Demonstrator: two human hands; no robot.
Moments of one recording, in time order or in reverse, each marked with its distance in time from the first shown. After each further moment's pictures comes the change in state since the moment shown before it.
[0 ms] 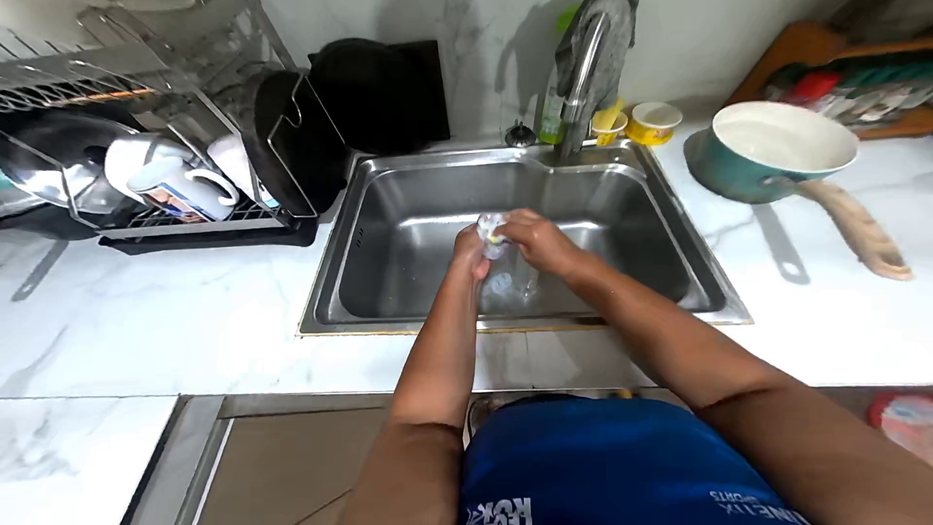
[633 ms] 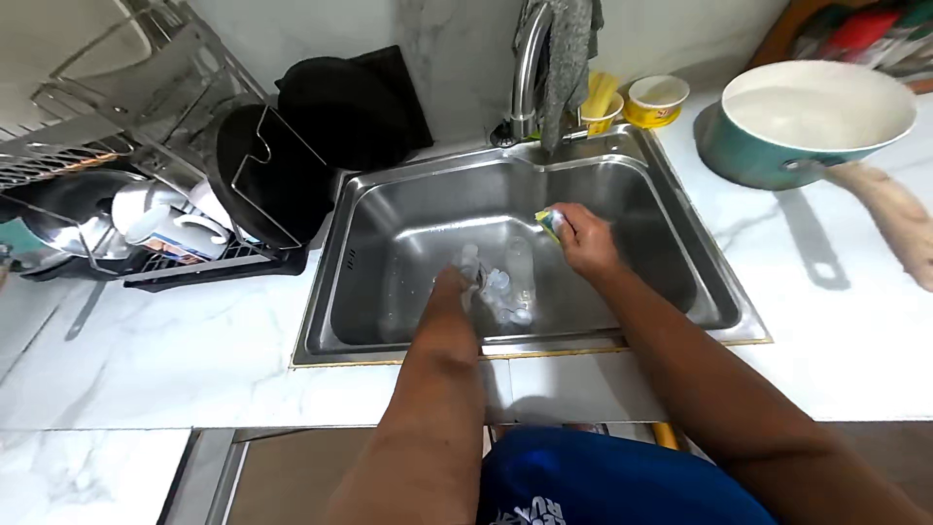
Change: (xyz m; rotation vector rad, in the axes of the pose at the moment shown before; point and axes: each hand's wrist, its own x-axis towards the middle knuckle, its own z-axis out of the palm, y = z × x) left_hand 0.065 -0.050 -0.071 1.563 -0.134 -0.055; right_hand -0.043 0.051 -0.038 0.070 0.302 0.426
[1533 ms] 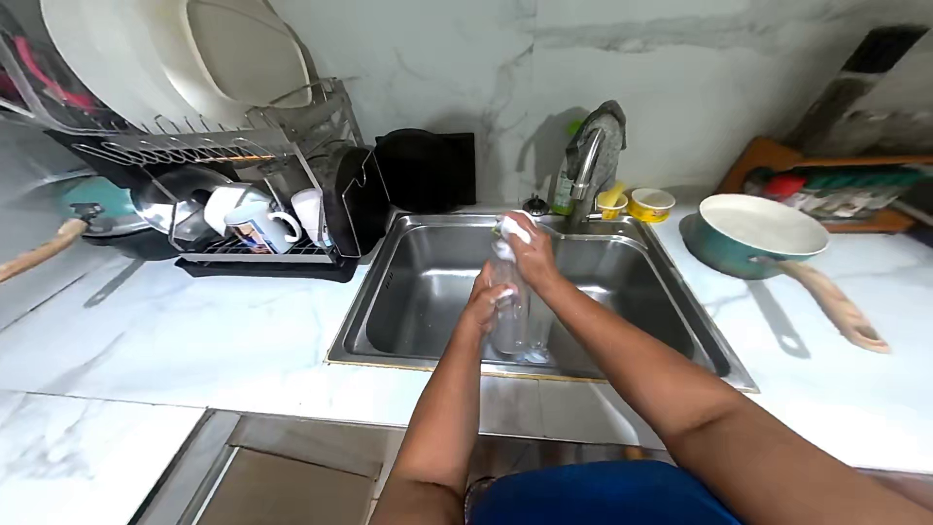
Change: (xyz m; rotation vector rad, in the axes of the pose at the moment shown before) left_hand -0.091 0.053 -0.048 -1.431 0.137 0.531; right_hand 0.055 -0.140 0.062 0.272 0.003 -0.149
